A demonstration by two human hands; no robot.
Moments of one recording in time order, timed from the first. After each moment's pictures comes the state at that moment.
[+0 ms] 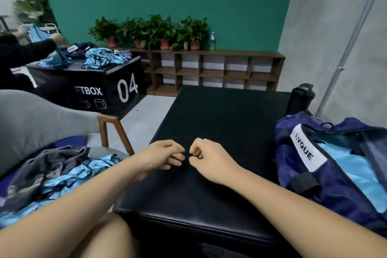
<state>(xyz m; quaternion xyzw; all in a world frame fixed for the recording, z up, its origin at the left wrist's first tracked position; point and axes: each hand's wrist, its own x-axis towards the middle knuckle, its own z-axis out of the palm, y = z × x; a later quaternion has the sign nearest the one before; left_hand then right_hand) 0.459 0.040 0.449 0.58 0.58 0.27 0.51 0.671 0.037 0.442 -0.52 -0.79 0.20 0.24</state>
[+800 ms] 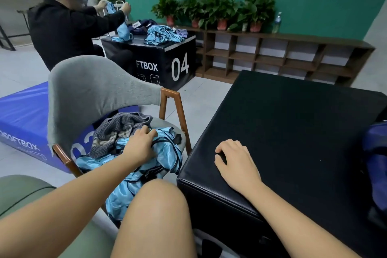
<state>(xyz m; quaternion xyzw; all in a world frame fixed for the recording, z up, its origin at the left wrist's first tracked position) 0.212 0.025 0.323 0.62 0.78 0.03 -0.03 0.566 0.038 0.344 -0.47 -0.85 0.08 0.23</state>
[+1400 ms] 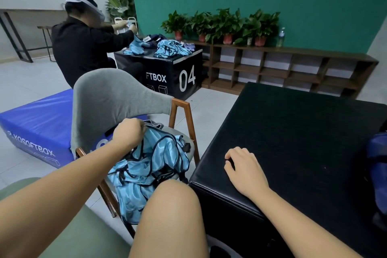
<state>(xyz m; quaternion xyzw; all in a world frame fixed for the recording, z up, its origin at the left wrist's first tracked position) 0.162 -0.002 0.412 0.53 0.83 0.15 -0.06 0.565 0.030 0.347 -0.47 -0.85 0.03 0.23</state>
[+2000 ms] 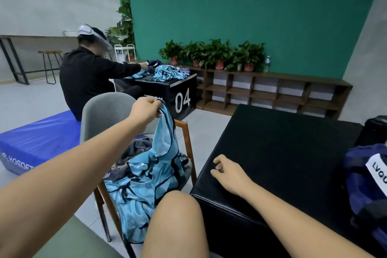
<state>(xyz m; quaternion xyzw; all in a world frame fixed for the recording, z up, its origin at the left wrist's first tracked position) 0.219 -0.004 0.561 0.48 0.72 0.49 0.12 0.534 0.012 0.406 -0.51 -0.80 0.26 0.19</state>
